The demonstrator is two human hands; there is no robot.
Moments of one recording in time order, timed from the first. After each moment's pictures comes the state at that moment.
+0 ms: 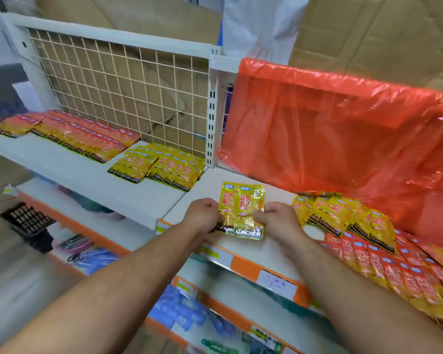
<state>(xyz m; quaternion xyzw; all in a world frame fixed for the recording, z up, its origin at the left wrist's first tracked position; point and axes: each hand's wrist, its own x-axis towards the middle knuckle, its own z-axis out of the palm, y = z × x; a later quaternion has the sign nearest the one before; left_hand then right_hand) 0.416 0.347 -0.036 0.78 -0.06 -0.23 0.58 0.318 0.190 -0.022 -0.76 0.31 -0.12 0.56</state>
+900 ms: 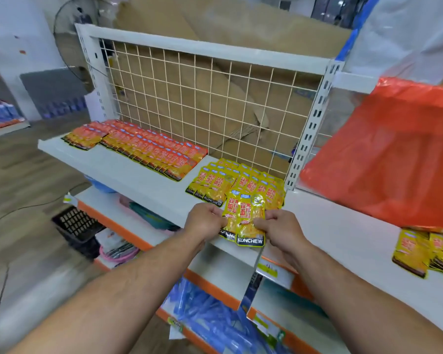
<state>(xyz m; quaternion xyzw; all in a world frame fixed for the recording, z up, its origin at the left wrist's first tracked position) 0.586 0.533 -0.050 0.82 -0.03 -0.17 0.54 0.501 0.366 -0.044 -0.75 0.28 -0.08 0.59</state>
